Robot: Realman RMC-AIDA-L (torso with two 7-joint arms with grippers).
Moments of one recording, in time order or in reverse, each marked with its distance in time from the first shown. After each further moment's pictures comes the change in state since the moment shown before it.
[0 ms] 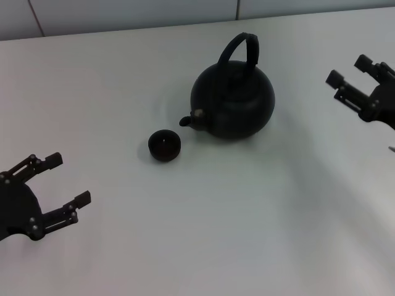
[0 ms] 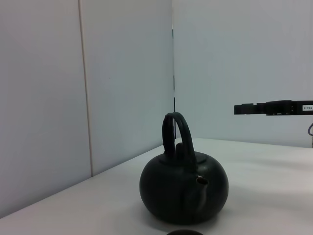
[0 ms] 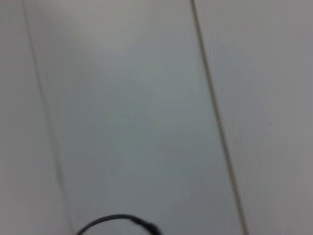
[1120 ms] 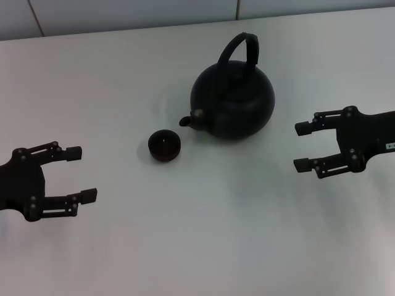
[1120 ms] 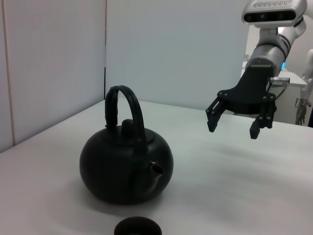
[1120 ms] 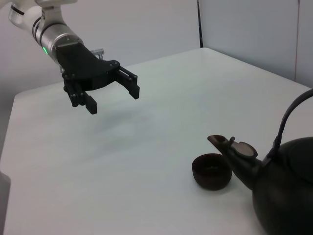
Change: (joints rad) left arm -0.171 0.116 0.230 0.052 0.046 0.022 -0.309; right arm 0.263 -0.167 -0.006 -0.238 -0.828 -0.285 0.379
